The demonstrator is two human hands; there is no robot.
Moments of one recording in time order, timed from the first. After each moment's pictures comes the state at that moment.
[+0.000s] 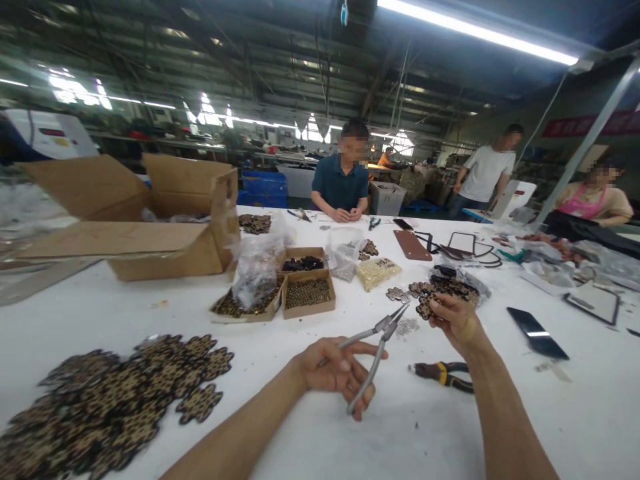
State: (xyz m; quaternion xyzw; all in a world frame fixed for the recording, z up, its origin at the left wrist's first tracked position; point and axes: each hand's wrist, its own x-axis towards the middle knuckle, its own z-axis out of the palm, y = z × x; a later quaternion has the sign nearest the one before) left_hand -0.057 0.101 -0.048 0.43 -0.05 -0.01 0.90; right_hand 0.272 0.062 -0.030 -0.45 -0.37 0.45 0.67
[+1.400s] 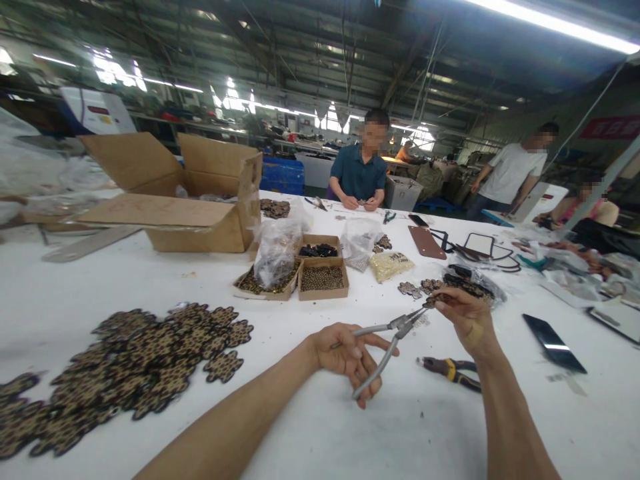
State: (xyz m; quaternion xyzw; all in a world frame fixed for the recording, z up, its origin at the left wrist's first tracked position) left_hand -0.055 0.104 -0.058 0.40 -0.04 -0.08 0.91; right_hand 0.258 0.050 -0.022 -0.44 -0.58 0.29 0.62
